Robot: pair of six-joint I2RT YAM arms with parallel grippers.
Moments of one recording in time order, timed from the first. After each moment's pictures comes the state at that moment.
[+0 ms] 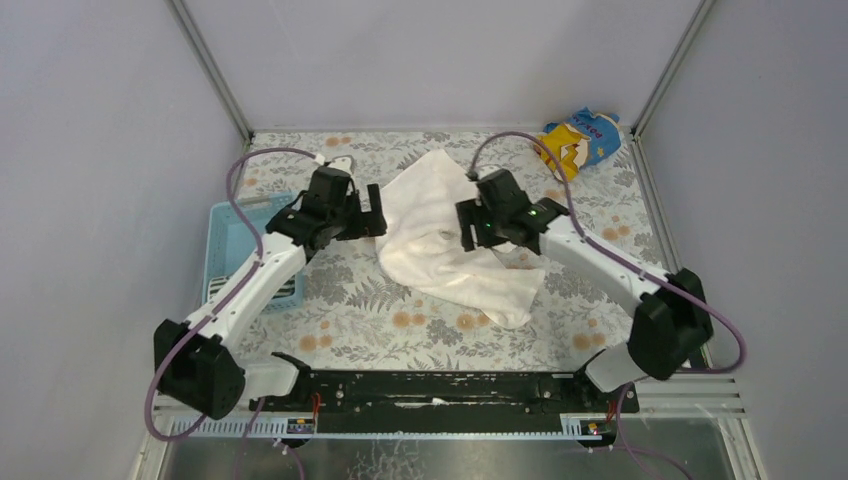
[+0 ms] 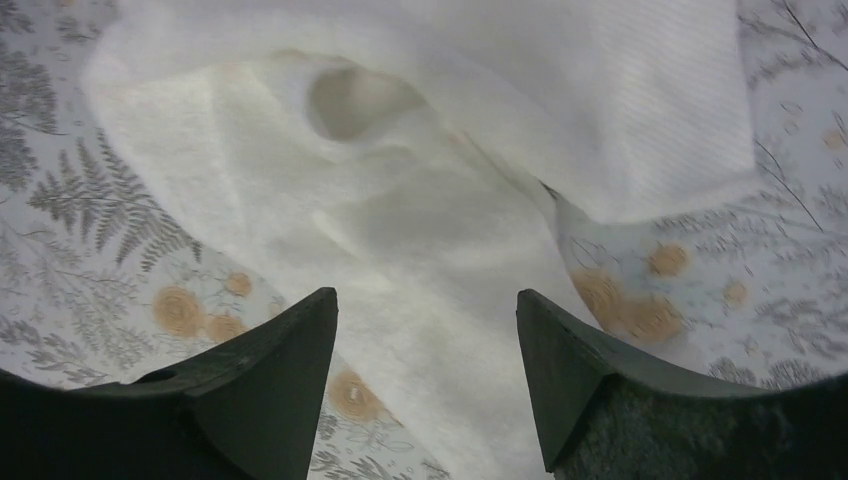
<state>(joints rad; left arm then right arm) -0.38 1.23 1.05 -0.57 -0.04 -0.43 0.68 1.54 1.25 -0.59 0.07 0.30</state>
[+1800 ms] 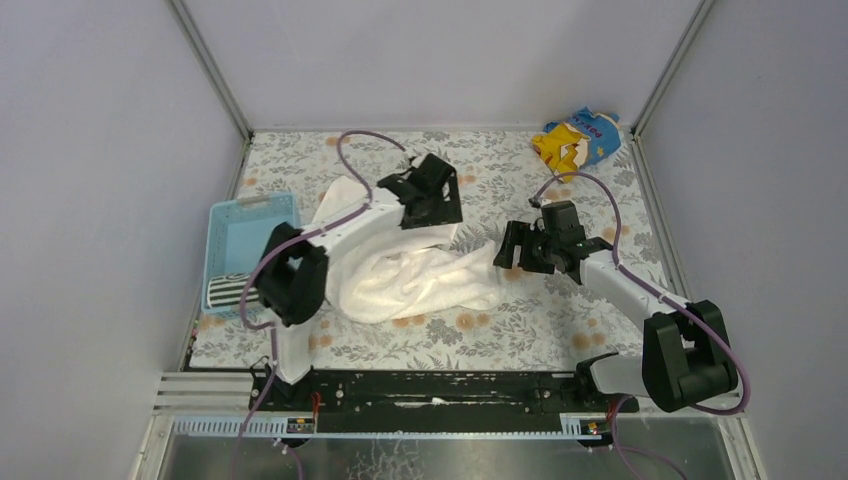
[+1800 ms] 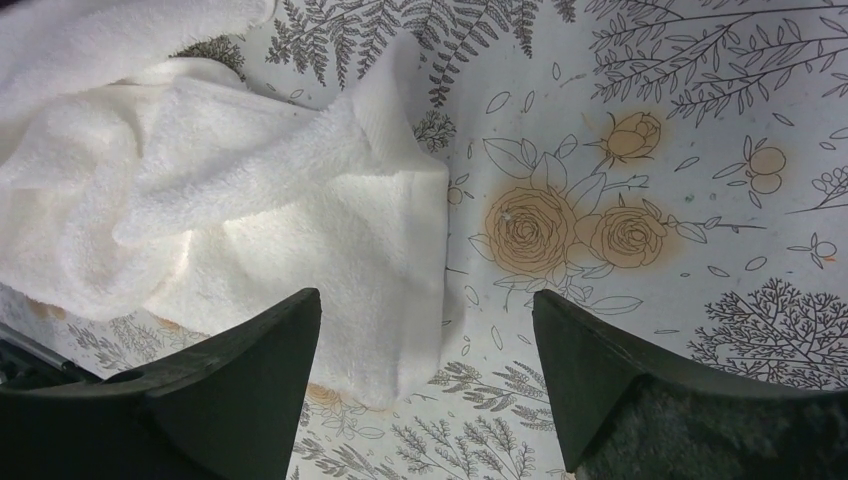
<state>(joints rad) -0.64 1.87 1.53 -0.60 -0.17 -0.72 0.30 1.32 0.73 -0.31 -0.25 0.42</state>
